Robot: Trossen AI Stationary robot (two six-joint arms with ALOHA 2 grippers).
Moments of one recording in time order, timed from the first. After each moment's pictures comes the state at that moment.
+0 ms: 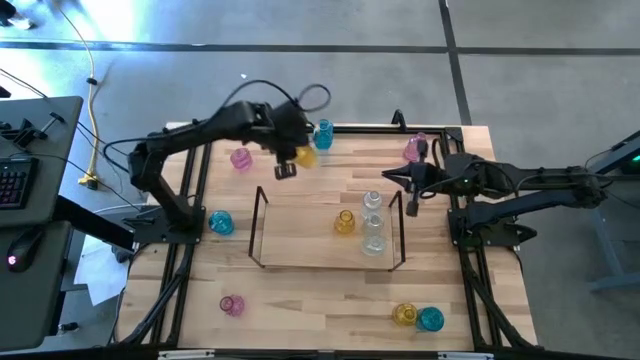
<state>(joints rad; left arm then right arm) 0.35 1.67 1.70 -1.14 -0.10 0.27 0.02 0.82 0.83 -0.28 0.28 -0.22</state>
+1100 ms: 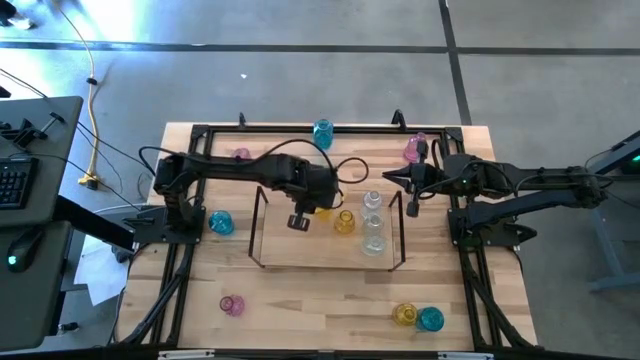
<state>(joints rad) 0.04 1.87 1.70 -1.09 -0.09 0.33 0.02 0.82 0.83 -0.32 0.28 -0.21</state>
